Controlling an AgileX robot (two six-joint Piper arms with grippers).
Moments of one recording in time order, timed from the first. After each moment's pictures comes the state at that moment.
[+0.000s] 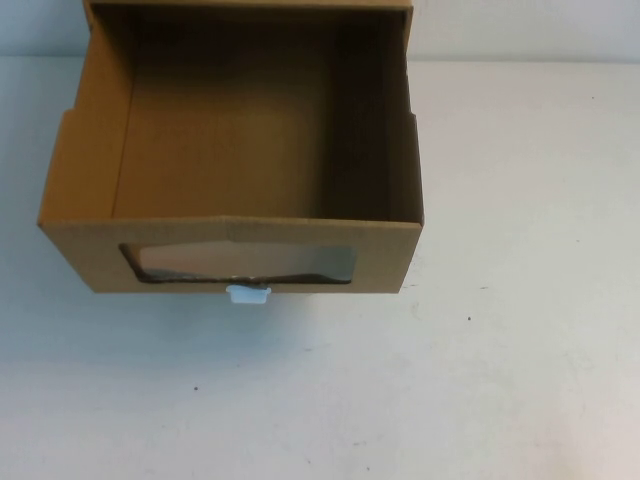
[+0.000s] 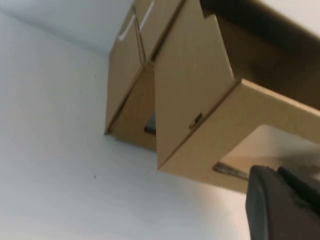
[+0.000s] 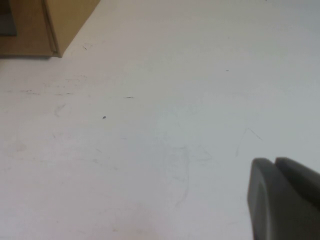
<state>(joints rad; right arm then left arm) 0.05 -0.01 0.03 0.20 0.35 -0.23 -0.11 0.07 -0.24 -0.39 0.40 -0.11</state>
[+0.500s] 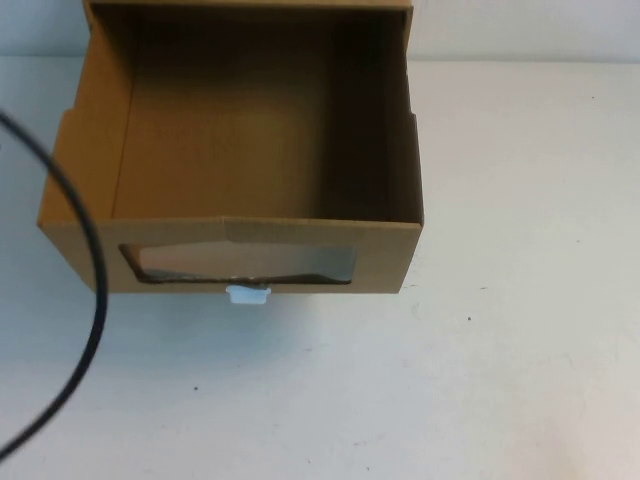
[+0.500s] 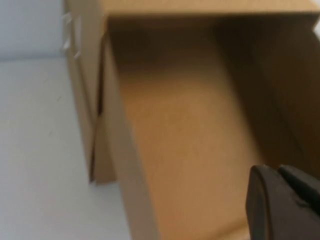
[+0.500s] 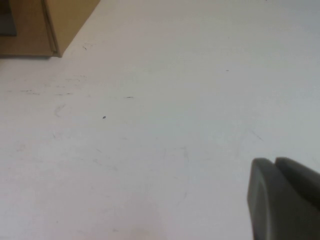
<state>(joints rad) 0.05 -0.01 0.03 0.20 0.35 -0.23 -0.11 0.80 -0.96 -0.45 0.73 0.32</state>
